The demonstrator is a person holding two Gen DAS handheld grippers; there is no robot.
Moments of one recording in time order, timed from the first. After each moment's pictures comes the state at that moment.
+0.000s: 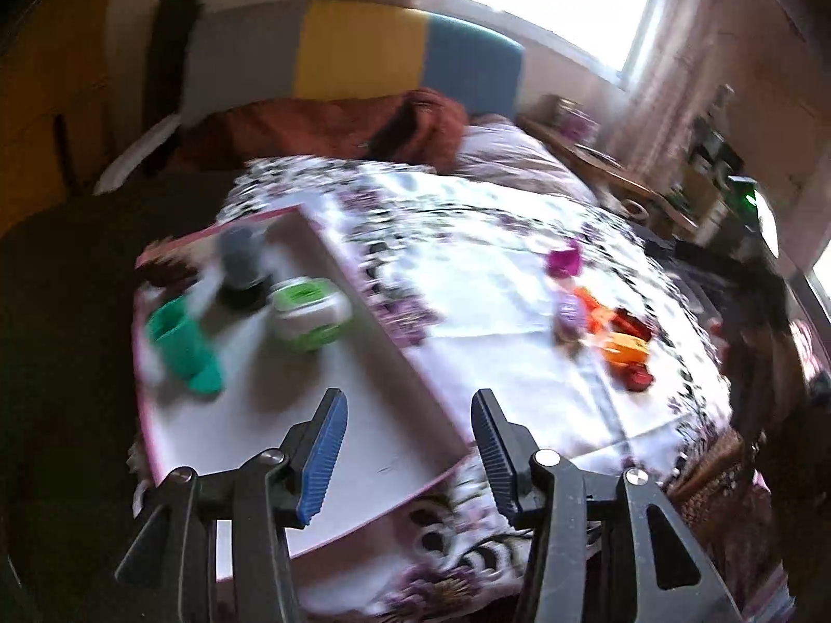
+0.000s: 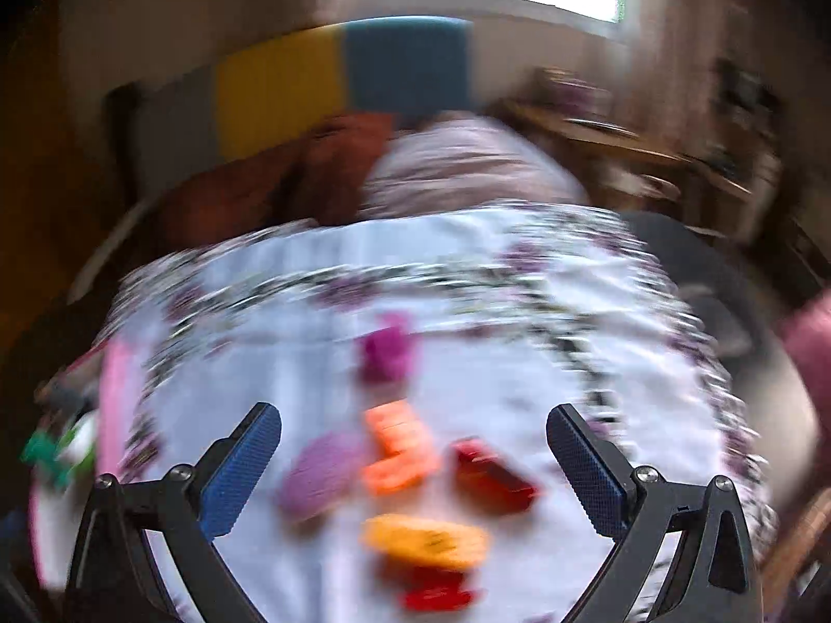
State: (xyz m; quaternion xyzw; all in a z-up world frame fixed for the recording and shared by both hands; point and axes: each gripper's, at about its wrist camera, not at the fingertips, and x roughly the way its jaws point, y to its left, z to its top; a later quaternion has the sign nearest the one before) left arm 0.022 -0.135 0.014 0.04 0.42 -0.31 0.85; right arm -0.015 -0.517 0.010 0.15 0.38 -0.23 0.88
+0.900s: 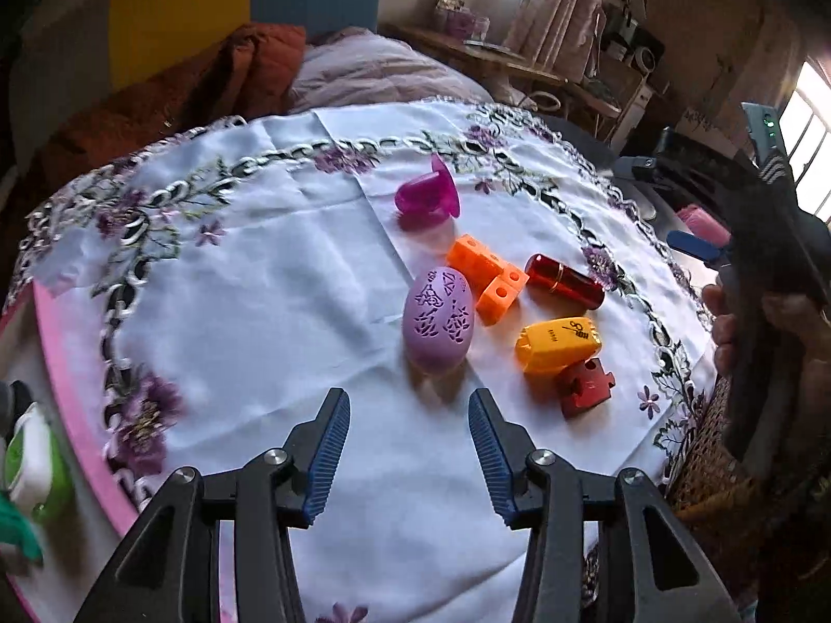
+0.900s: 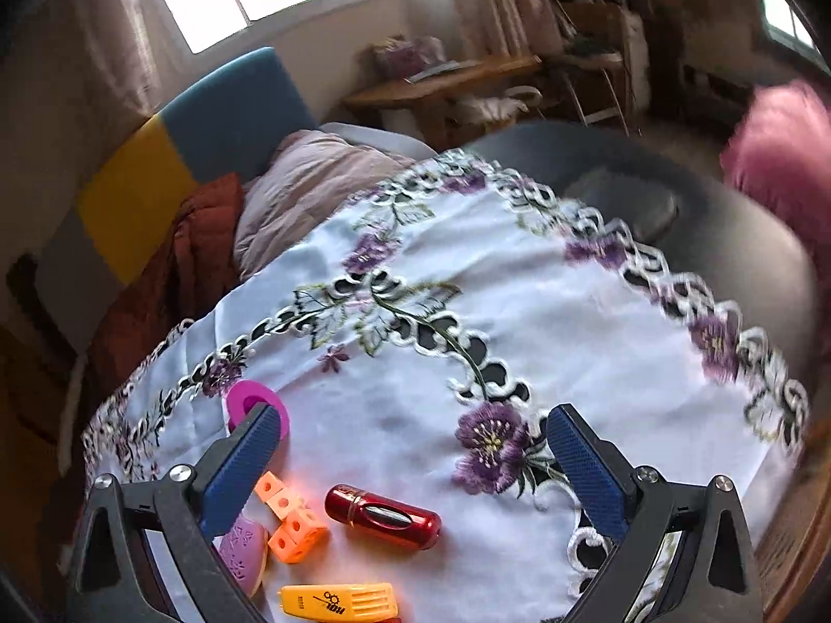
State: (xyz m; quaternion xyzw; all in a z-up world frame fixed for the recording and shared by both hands) left arm 0.048 -0.334 -0.045 0.15 0.48 -0.42 0.76; right arm -0.056 -0.604 -0.027 0.34 0.33 -0.33 0.82
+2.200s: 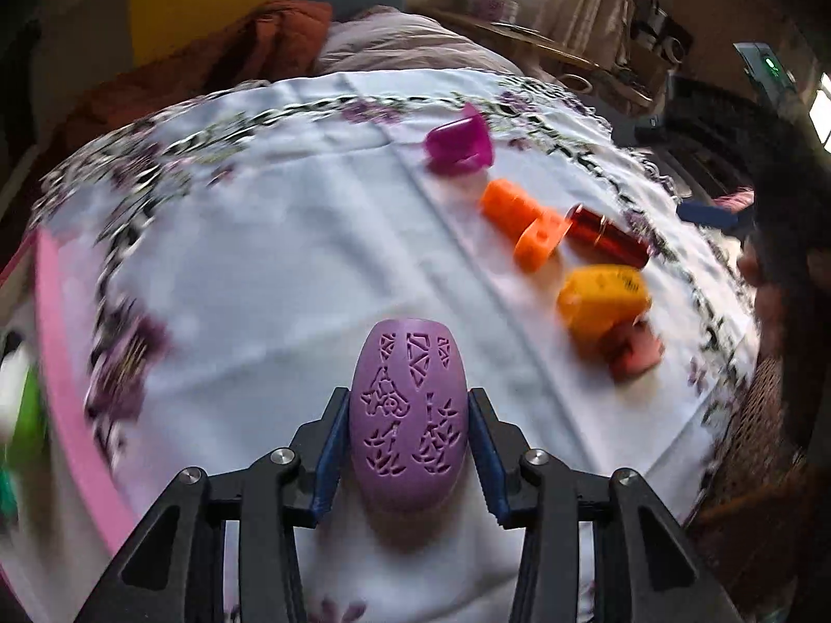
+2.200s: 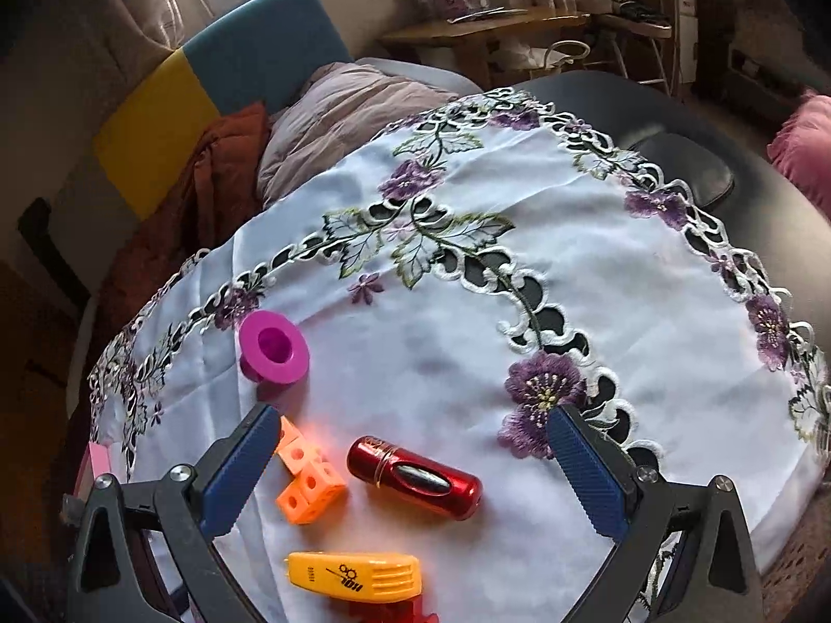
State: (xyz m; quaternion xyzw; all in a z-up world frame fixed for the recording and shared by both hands) left arm 0.034 -0.319 -0.081 0.16 0.48 -0.38 0.78; right arm -0.028 -0.588 -0.049 0.33 0.40 -0.26 0.81
